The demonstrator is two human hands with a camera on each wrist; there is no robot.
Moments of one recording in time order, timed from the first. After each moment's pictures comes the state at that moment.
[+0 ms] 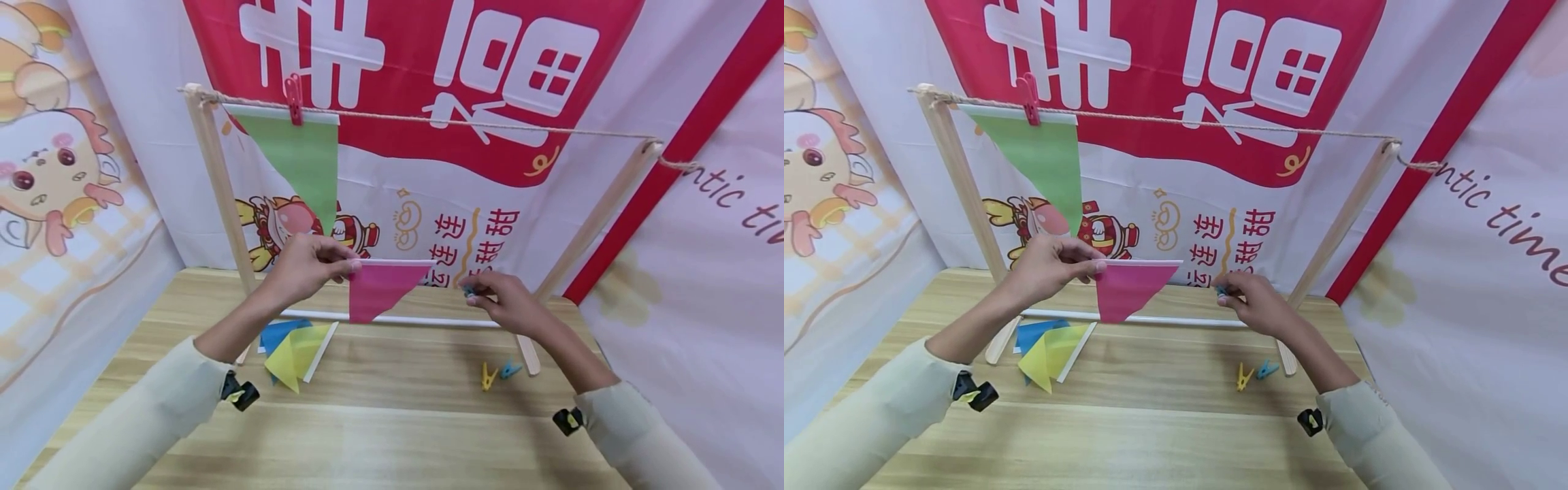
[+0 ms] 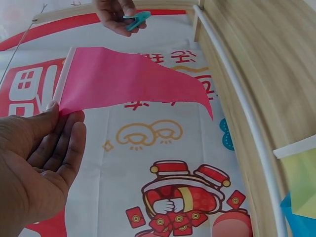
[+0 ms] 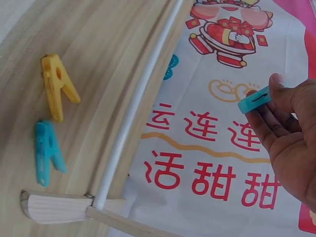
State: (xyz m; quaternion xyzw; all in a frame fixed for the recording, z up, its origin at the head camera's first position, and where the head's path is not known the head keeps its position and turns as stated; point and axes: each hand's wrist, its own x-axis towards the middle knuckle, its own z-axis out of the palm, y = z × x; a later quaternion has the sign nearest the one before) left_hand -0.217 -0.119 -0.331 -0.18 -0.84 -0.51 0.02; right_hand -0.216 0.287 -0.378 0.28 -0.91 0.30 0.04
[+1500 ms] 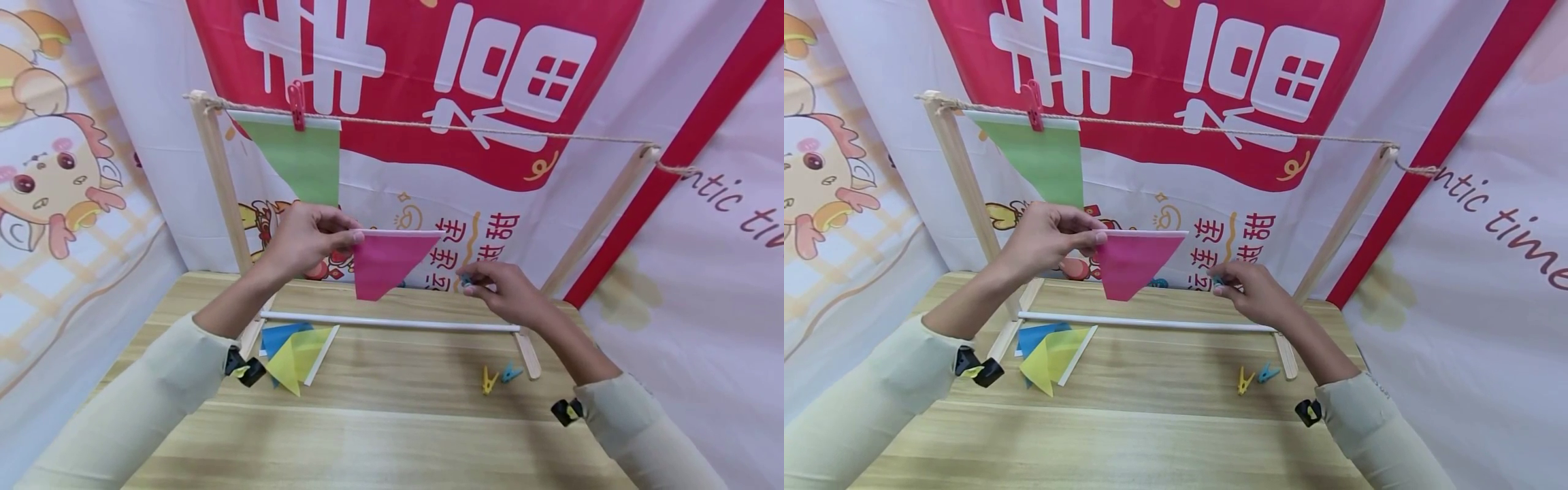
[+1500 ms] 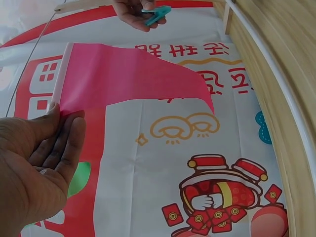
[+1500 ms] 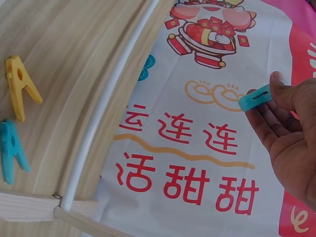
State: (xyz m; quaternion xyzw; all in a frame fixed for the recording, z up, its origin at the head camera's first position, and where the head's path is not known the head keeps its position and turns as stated) left_hand -0.224 -0.116 -0.281 -0.17 -0.84 -0.51 0.06; right_hand -0.220 0.275 -0.349 0.28 -0.91 0.30 0.05
